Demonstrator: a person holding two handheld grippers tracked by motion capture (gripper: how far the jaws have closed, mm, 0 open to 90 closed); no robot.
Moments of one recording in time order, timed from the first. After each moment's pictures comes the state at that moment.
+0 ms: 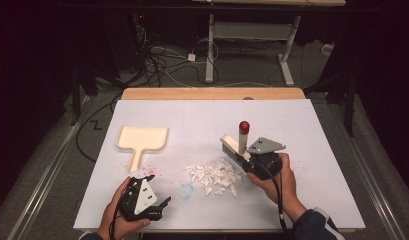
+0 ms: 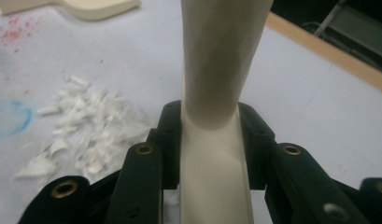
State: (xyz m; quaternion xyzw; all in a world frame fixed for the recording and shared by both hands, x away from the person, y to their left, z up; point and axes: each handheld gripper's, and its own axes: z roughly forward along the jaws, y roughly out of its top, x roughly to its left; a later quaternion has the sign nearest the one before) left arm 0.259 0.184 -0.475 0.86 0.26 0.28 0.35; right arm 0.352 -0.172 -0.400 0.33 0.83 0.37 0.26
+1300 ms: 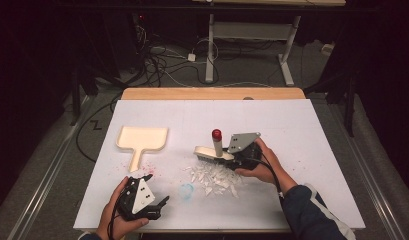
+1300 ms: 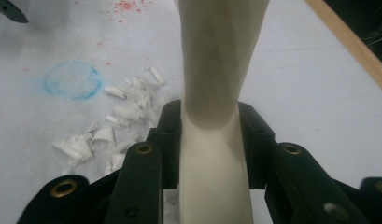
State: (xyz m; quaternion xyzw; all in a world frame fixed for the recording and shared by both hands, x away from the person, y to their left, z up) left arm 0.260 0.186 -0.477 0.86 0.27 0.28 0.34; right arm 0.390 -0.143 -0.416 0.08 0.91 0.38 0.17
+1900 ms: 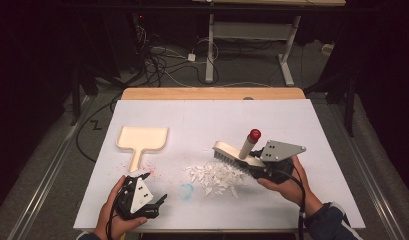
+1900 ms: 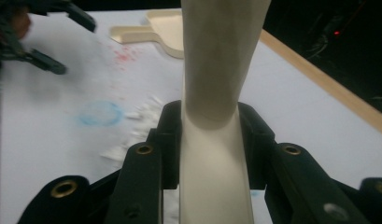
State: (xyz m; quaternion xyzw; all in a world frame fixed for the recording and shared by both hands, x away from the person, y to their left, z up) left arm 0.259 0.194 -0.471 0.85 0.28 0.30 0.34; right arm 0.329 -0.190 -0.383 0.17 0.85 0.46 0.19
